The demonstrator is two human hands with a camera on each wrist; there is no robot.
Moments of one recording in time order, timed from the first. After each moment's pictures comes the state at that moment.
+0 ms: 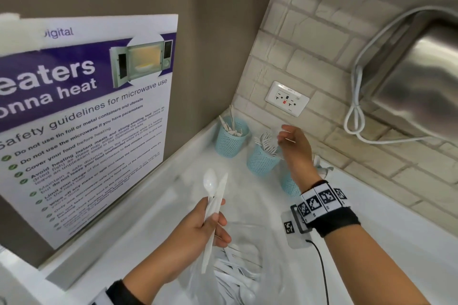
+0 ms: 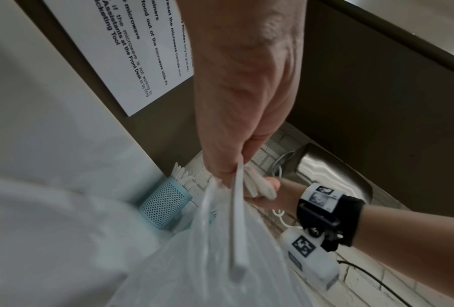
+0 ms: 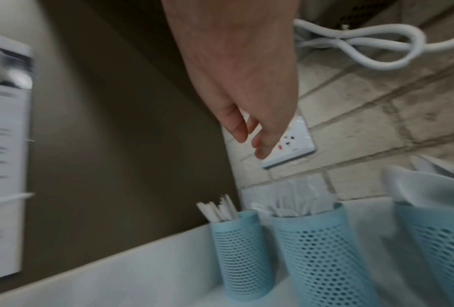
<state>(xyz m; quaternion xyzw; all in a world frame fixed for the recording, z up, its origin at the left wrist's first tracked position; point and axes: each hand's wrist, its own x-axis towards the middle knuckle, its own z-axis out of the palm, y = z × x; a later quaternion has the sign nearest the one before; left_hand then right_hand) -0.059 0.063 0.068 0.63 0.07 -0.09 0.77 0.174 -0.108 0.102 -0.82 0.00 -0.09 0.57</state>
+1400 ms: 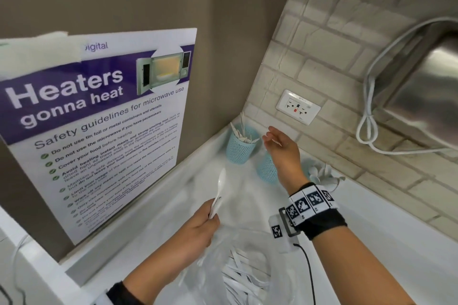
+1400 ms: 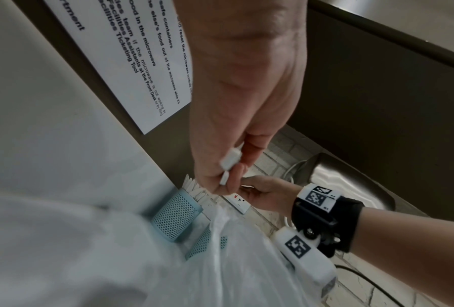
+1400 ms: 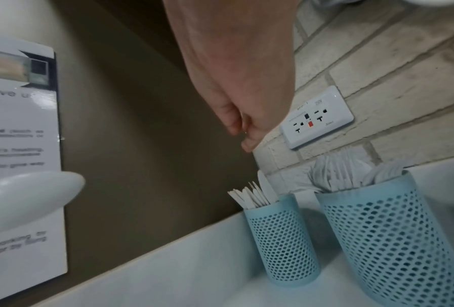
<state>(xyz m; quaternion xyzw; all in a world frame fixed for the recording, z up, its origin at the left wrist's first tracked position) -0.062 0.078 0.066 0.67 0.10 -0.08 0.73 0.156 -0.060 0.105 -0.79 -0.02 0.00 0.61</state>
